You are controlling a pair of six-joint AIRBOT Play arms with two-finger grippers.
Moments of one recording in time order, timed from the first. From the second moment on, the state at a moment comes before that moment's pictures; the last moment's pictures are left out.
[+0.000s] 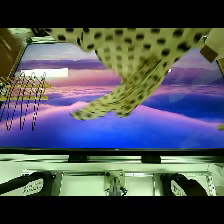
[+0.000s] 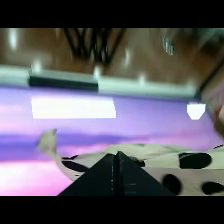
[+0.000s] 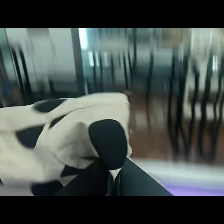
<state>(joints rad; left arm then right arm) -0.01 -1.28 2.09 1.08 -1.07 -1.62 -0.03 -0.99 1.69 -1.21 0.61 1.31</state>
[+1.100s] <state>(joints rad) -0.06 -0.95 0.99 1.30 -1.26 -1.69 0.44 -1.37 1.55 -0.99 1.29 1.35</state>
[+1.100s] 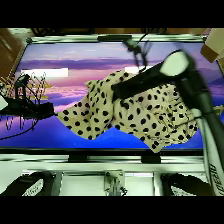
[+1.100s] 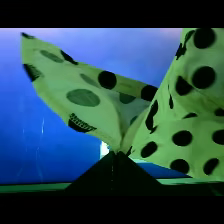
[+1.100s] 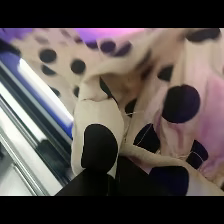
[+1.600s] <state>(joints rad) -0.07 -0.95 1.03 1.14 -1.28 -1.66 0.39 -1.37 1.50 -1.13 1.35 1.39</state>
